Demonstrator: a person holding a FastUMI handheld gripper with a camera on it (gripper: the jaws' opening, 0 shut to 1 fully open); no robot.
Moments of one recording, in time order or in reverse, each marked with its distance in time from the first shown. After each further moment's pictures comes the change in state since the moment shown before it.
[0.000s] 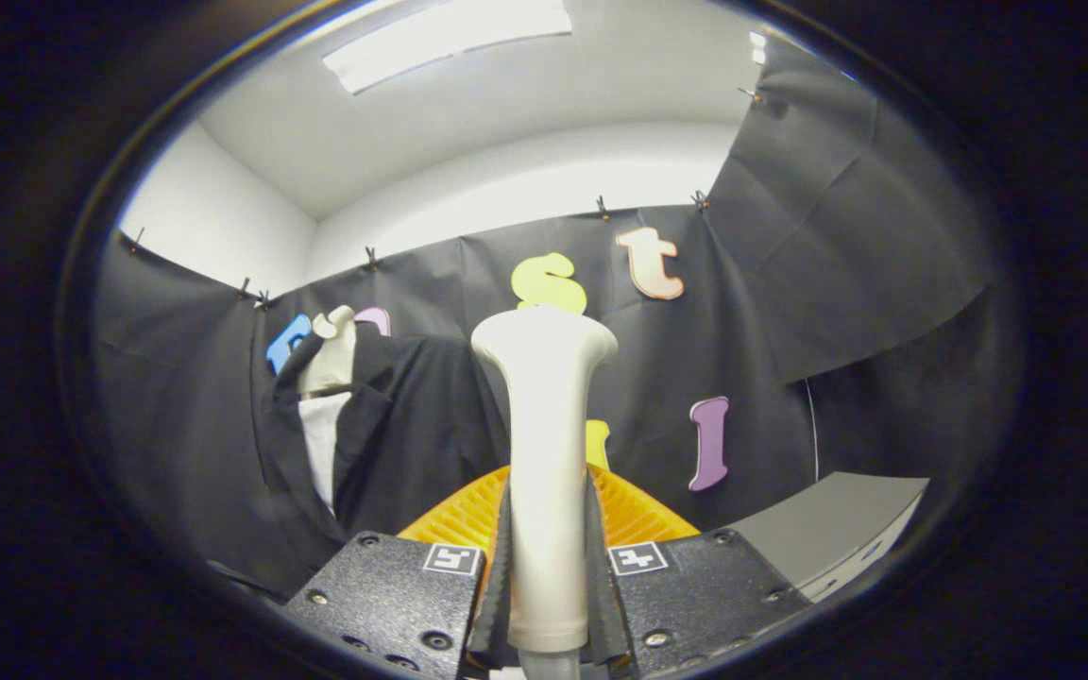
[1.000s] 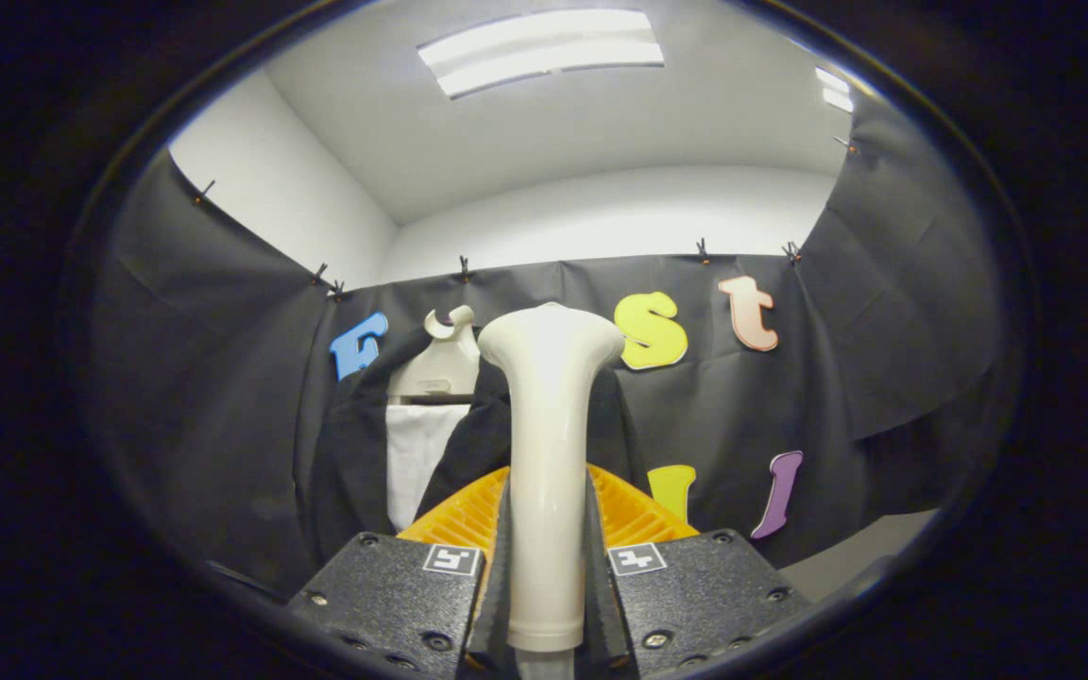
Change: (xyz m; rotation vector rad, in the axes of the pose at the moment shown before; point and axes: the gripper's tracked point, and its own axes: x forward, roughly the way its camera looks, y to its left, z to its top) arm 0.041 0.112 -0.033 -0.155 -0.079 0.182
